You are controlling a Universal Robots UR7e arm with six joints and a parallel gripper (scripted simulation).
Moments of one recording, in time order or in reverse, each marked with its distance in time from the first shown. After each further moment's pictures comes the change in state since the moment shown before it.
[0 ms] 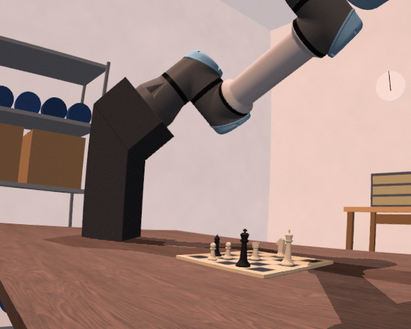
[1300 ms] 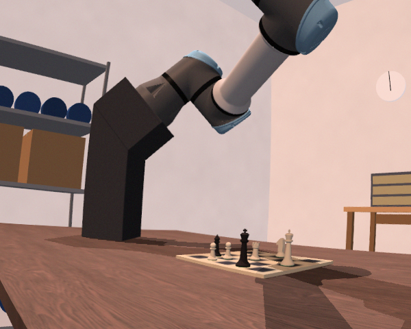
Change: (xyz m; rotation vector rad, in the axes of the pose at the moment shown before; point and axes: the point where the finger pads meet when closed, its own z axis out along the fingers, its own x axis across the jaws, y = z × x) arm 0.014 -0.091 -0.007 -0.037 -0.302 -0.480
